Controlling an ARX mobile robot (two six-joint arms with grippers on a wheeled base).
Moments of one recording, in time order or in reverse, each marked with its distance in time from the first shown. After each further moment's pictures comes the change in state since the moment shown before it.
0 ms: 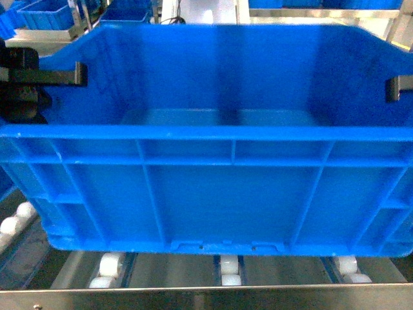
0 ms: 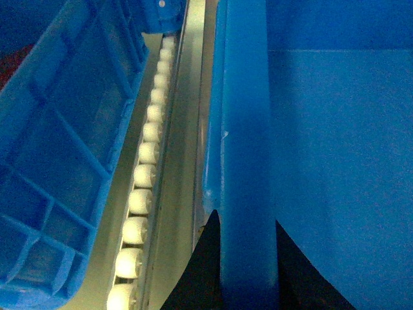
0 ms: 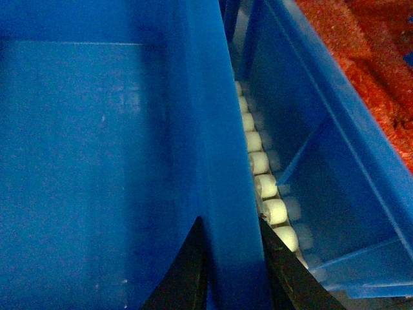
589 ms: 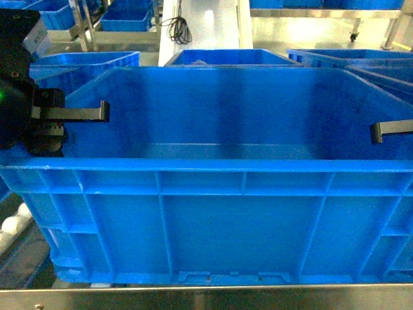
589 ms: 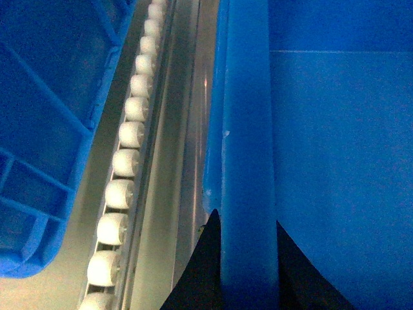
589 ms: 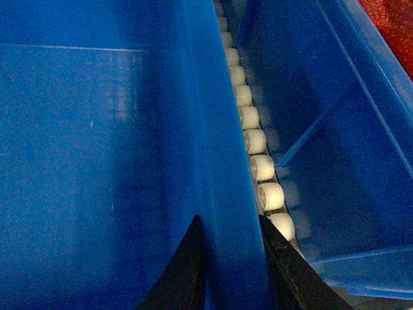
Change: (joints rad) left arm -0.037 0.103 0.037 -0.099 -0.007 -0.081; right arm -0.027 0.110 0.006 0.000 -0.014 -0.032
